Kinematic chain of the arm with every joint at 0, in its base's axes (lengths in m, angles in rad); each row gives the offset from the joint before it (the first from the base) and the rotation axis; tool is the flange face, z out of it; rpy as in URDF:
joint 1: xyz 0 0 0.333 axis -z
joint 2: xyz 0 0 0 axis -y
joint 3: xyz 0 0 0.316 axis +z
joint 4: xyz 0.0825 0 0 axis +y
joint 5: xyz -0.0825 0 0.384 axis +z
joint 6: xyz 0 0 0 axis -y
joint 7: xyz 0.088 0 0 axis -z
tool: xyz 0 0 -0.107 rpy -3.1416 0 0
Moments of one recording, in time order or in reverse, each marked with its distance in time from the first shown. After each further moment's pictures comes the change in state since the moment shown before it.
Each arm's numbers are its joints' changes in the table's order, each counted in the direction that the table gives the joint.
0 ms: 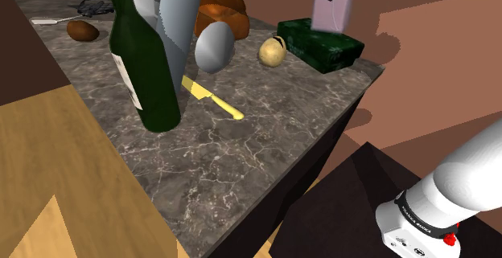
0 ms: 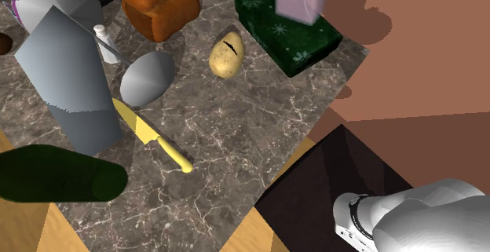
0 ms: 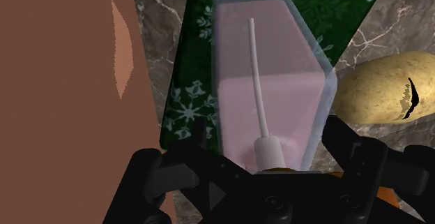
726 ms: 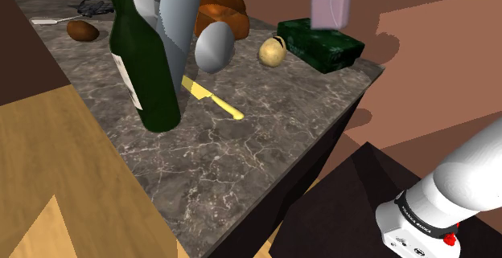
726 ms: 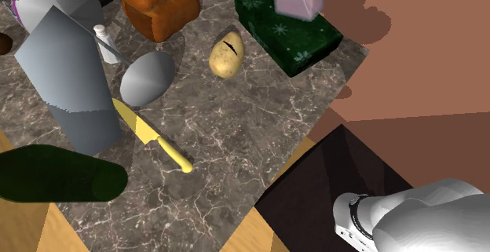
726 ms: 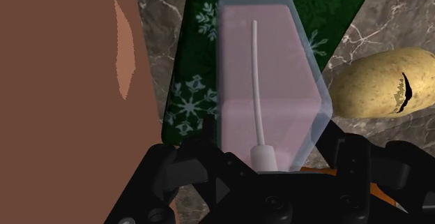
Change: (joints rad) arm 0.001 -0.018 -0.001 -0.055 0.001 -0.041 0.004
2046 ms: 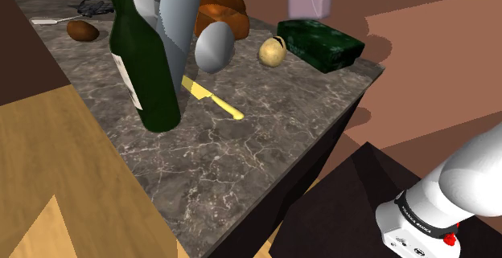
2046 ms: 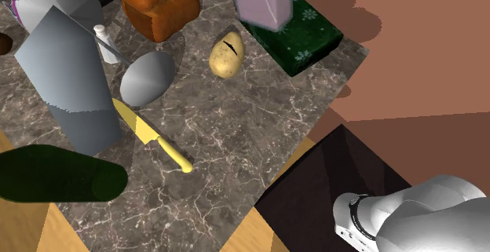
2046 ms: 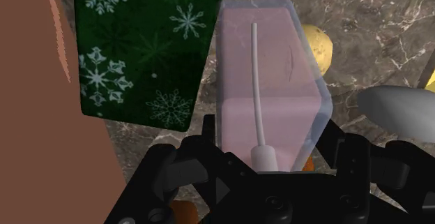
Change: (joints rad) arm -0.121 0.047 0.128 -0.083 -0.058 -0.104 0.262
